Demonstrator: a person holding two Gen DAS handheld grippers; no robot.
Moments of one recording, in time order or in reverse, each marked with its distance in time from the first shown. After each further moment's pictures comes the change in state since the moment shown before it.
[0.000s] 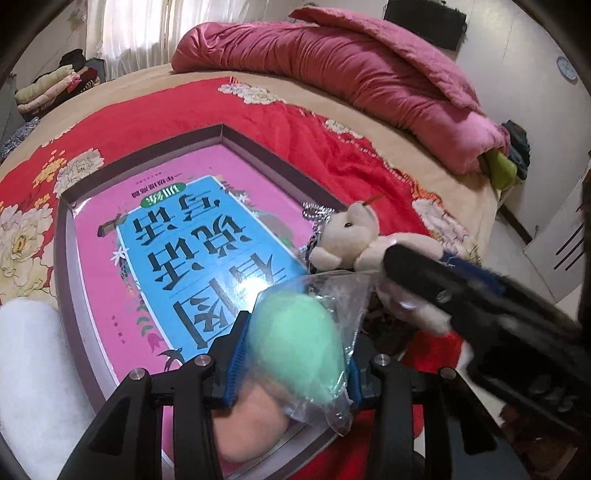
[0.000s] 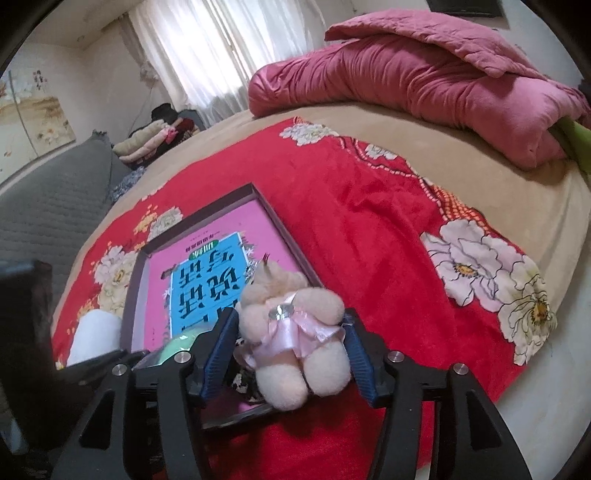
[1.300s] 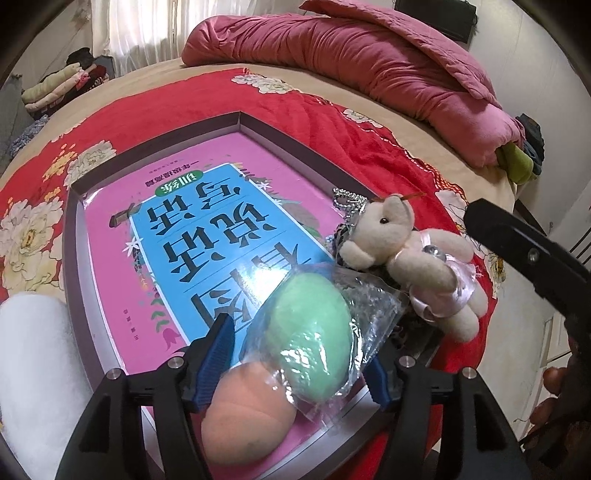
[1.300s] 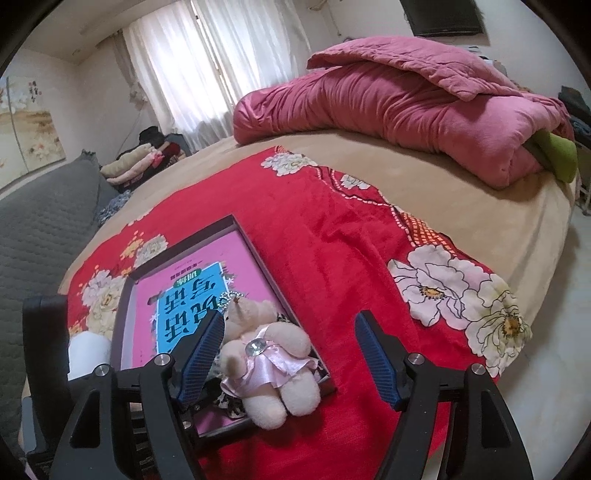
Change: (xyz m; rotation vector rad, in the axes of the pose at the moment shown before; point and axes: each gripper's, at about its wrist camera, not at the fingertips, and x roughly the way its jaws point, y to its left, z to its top) left arm 0.010 0.010 -0.003 -0.003 0.029 0.062; right arm -0.020 -0.009 0.004 0.015 -0.105 -0.069
